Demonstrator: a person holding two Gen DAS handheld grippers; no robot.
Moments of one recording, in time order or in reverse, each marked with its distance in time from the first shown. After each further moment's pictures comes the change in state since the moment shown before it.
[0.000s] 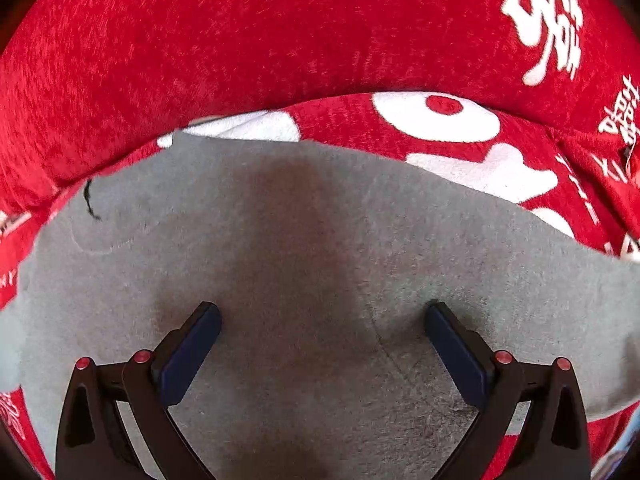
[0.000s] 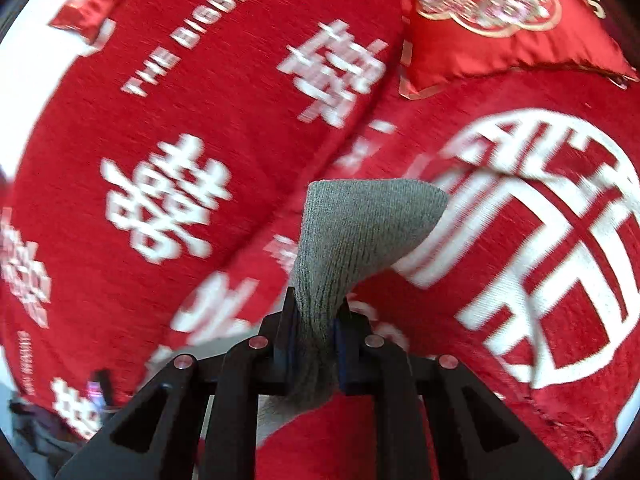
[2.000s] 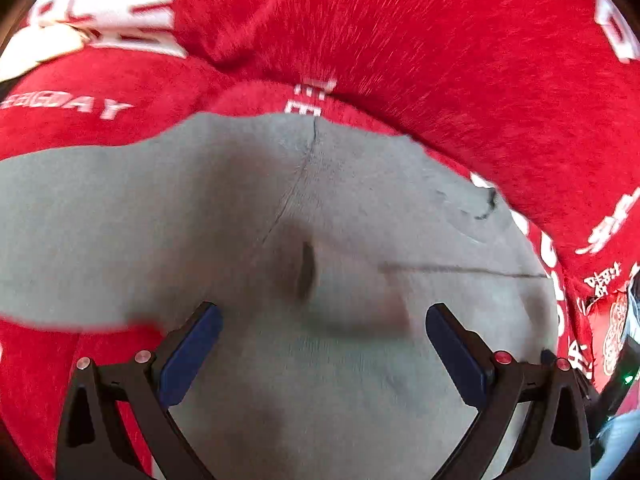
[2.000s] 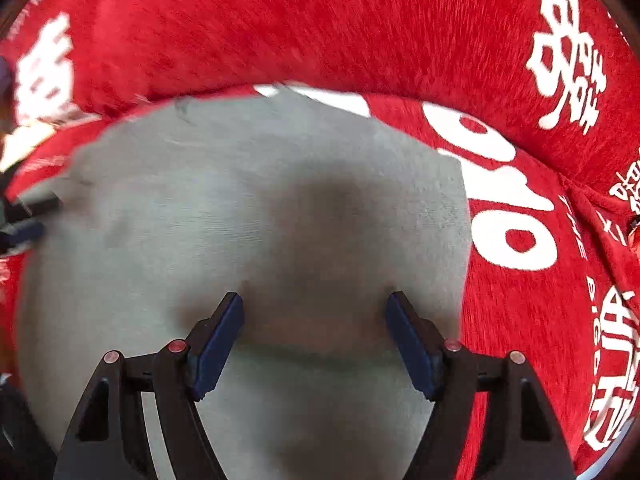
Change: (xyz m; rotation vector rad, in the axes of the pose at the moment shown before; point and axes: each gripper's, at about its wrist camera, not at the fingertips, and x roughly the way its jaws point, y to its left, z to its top) left arm -0.021 0.330 -0.088 -0.499 0.009 -0.205; right arm 0.154 0.265 -0.262 -0.965 0.491 -0.164
